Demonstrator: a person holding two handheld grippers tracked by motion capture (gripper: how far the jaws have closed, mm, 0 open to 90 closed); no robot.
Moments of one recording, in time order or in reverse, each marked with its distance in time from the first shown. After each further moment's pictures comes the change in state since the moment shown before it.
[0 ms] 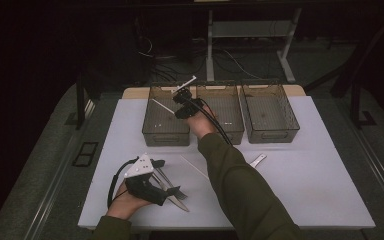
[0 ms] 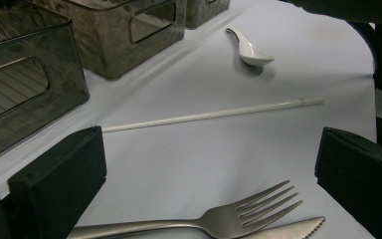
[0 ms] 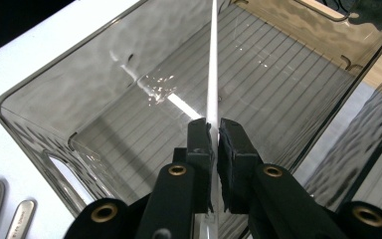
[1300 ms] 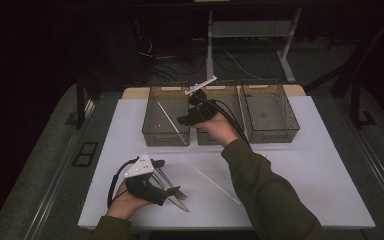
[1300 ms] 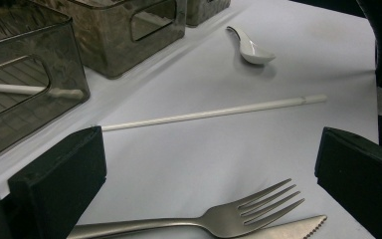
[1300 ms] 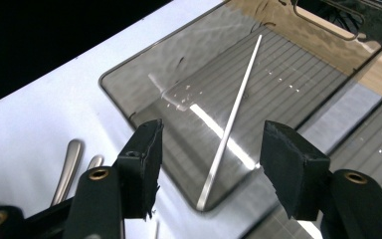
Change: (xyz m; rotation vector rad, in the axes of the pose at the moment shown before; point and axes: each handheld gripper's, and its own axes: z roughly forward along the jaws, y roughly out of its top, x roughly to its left) left arm 0.001 0.000 0.000 0.011 0.003 0.011; right arm -0.006 -0.028 -0.064 -0.099 0.147 -0.048
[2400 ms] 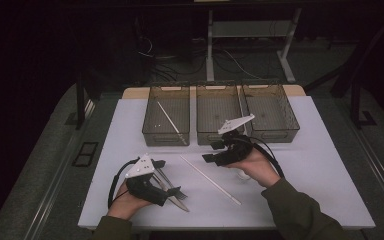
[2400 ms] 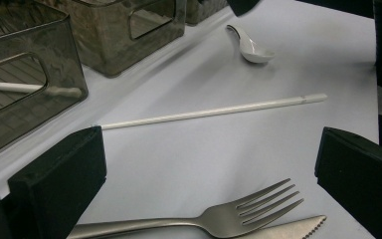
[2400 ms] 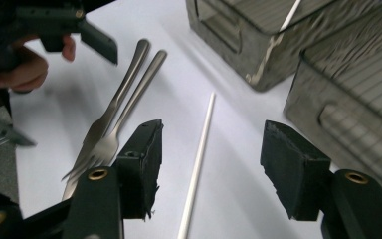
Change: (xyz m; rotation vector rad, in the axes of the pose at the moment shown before) left arm -0.002 0.000 0.002 0.006 0.002 -0.006; right arm 0.015 -0.114 -0.062 -0.009 0.135 -0.064
